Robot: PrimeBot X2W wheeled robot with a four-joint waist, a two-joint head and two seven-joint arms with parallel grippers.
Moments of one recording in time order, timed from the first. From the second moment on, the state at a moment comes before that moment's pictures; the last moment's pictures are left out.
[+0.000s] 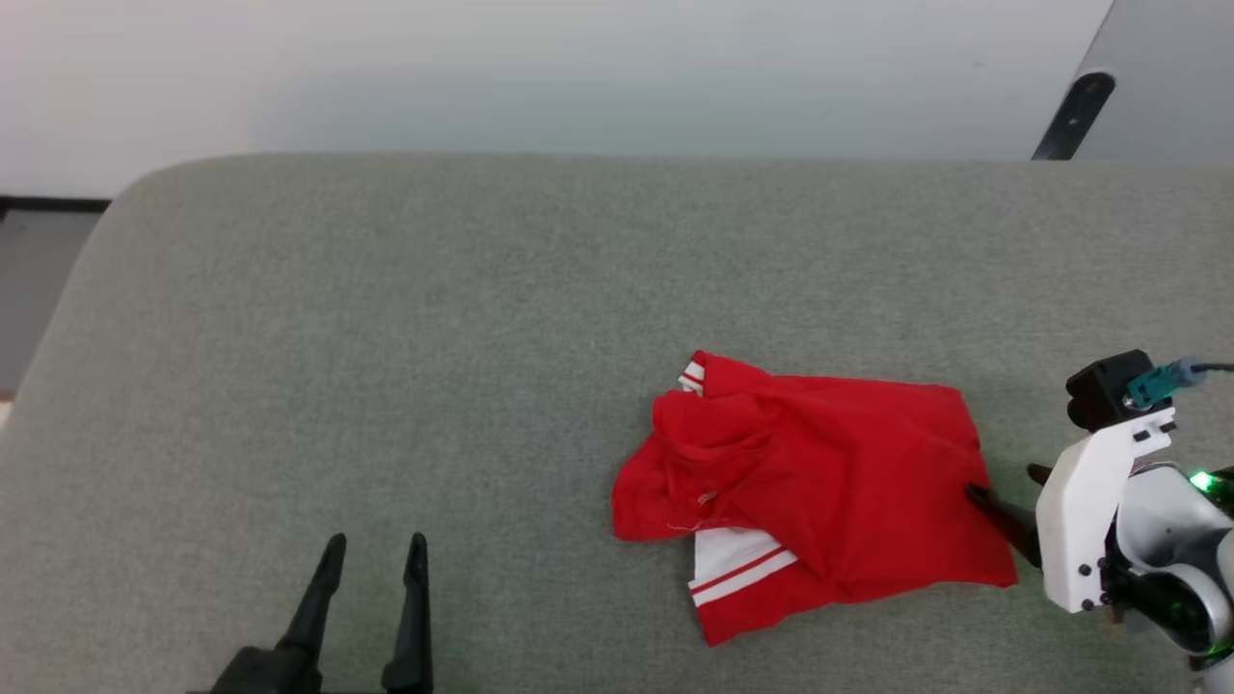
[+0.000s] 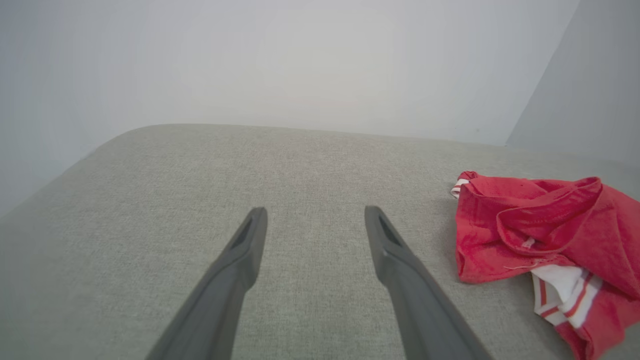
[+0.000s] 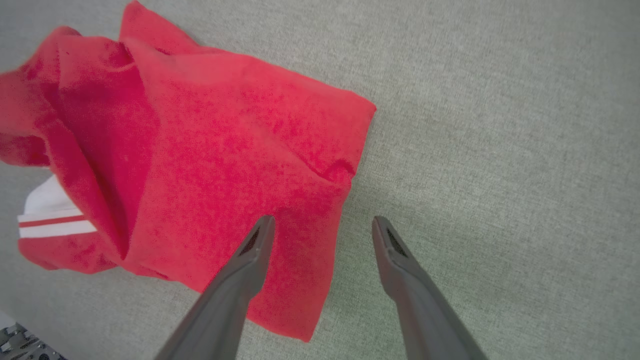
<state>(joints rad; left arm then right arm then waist) 0.14 0.08 -0.03 -0.03 -0.18 -0.04 -0.25 -0.33 -0.44 0.25 0.12 0.57 0.13 0.76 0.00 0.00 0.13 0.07</state>
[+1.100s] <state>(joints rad) -0.02 0.06 -0.02 0.04 -0.19 -0.09 -0.26 -0.35 -0.37 0.15 0.16 0.60 0.13 0.85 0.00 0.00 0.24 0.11</state>
